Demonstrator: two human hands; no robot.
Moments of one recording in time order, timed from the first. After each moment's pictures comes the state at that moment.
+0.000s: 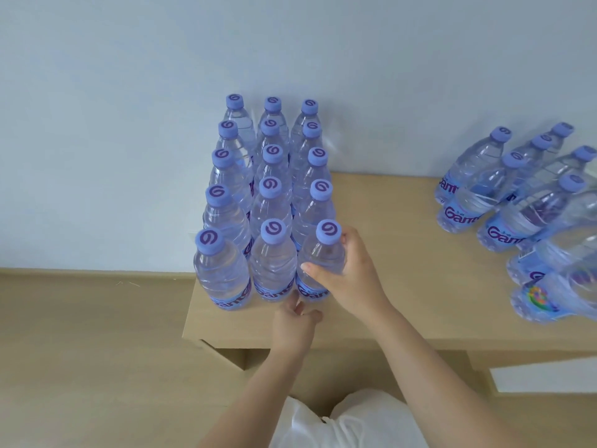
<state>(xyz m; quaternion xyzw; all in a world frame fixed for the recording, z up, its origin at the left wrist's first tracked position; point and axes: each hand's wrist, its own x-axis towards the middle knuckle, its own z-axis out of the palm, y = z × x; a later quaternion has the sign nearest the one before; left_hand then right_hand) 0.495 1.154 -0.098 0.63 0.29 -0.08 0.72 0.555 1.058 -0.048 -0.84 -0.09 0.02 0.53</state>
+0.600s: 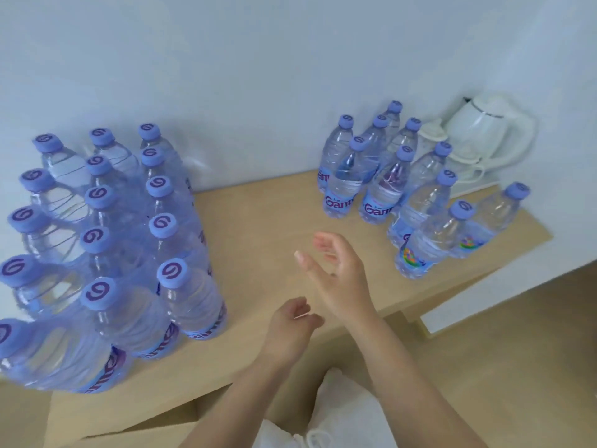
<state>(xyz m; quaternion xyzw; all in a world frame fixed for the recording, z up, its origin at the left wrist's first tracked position) 0.523 1.030 -0.066 0.71 0.10 -0.28 0.64 0.546 0.931 -0.030 -0.82 0.06 -0.13 0.56</state>
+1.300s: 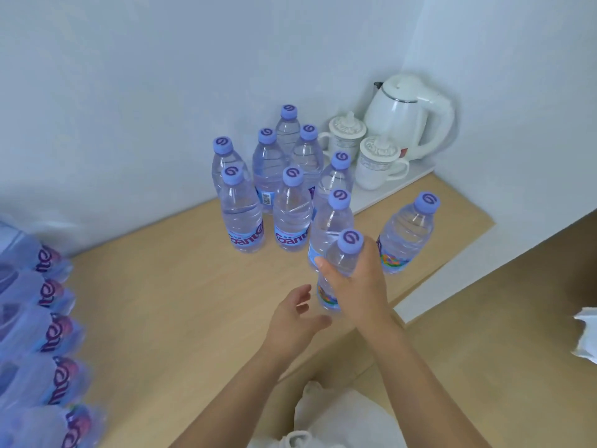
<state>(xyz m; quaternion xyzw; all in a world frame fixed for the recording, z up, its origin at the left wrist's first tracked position) 0.594 0.845 -0.081 0.75 -0.02 -0.33 0.57 0.578 0.724 -0.048 -0.81 0.22 -0.23 0.49</state>
